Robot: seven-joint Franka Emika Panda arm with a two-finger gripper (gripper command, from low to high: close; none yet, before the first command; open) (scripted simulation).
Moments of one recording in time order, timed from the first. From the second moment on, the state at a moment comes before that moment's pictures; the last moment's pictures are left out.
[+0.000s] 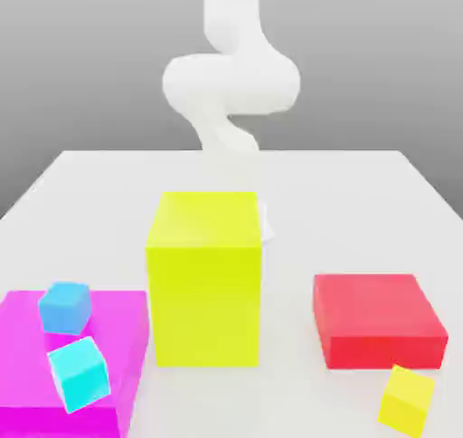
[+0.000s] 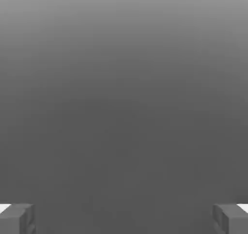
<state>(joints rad) -0.05 -0.71 0.07 -2.30 -0.03 2.32 0.89</state>
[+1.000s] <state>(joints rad) -0.06 0.31 0.46 -2.33 -0.37 2.60 2.01</state>
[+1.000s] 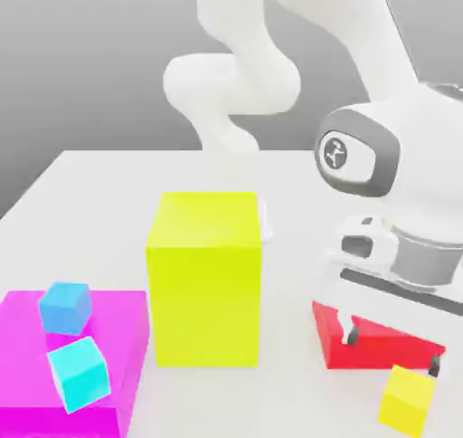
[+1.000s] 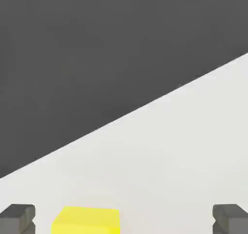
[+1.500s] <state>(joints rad) 0.04 0.48 0.38 -2.31 -0.44 2.73 2.12</state>
